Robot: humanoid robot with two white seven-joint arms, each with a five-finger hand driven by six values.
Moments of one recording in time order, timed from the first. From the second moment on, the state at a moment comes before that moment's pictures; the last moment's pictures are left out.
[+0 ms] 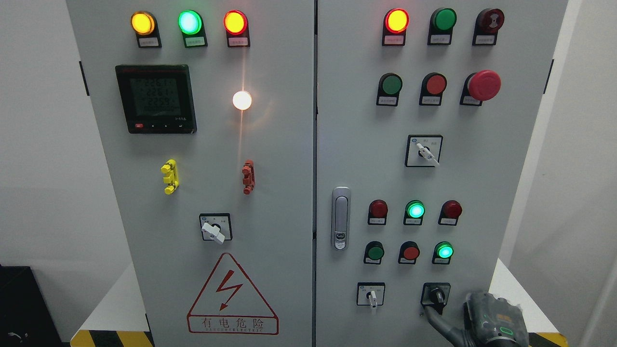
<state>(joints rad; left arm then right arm) 0.08 -0.09 -0.10 -0.09 0.08 -0.06 0.03 -0.31 0.11 -0.18 -1.72 1.55 0.19 0.48</state>
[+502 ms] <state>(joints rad) 0.08 -0.09 -0.10 -0.09 0.08 -0.06 0.03 -0.31 0.11 -0.18 -1.72 1.55 0.18 0.47</state>
